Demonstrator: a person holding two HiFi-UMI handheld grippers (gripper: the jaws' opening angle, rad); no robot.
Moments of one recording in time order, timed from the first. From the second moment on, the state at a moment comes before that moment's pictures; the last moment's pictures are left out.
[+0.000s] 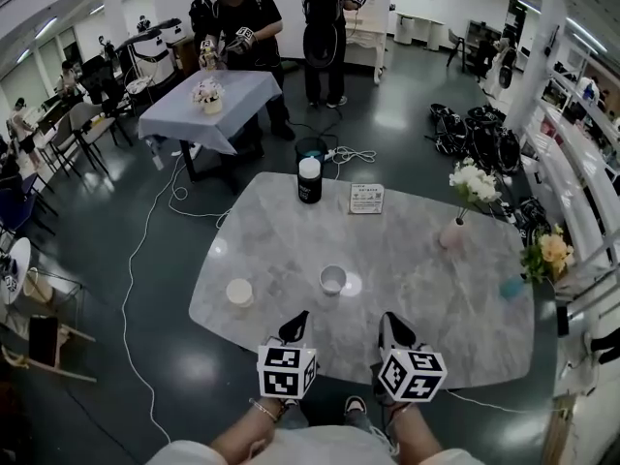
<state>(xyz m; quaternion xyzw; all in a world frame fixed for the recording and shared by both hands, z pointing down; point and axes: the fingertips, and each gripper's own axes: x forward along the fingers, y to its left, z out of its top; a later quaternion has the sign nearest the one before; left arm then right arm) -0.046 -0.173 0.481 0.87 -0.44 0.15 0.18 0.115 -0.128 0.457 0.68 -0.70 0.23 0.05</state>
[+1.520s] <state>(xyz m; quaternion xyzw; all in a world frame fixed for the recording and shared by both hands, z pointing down) 0.049 -0.109 0.581 0.87 -0.35 0.25 0.24 0.158 -0.047 0.577 0.67 -0.66 0.33 0.09</state>
